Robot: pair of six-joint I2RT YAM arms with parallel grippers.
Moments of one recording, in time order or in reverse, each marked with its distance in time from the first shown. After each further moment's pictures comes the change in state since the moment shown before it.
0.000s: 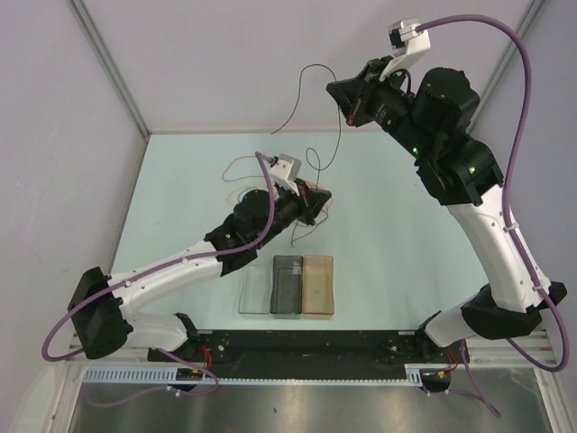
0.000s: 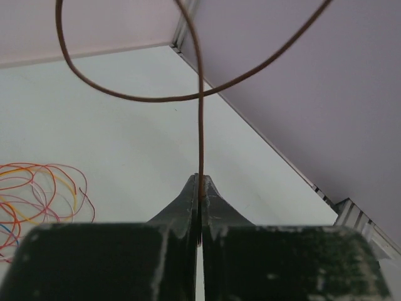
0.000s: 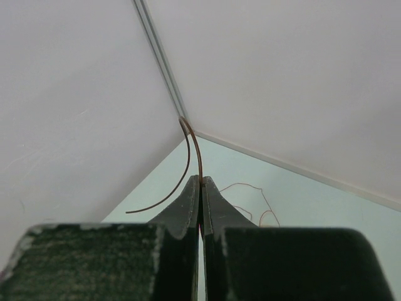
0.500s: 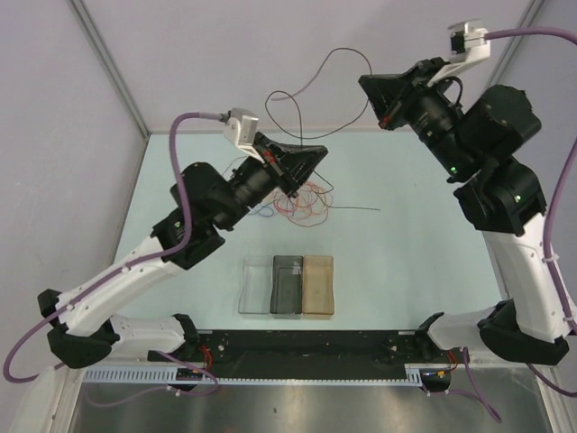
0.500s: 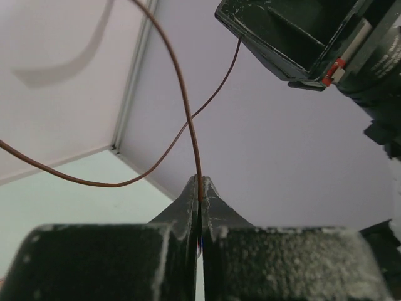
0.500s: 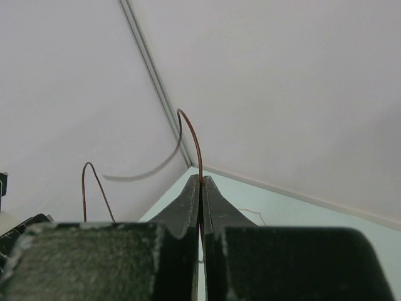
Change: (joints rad) left arm -0.066 -0.092 0.457 -0.241 0.026 0.029; right arm 0.000 -0.142 -0.052 0.036 0.068 0.015
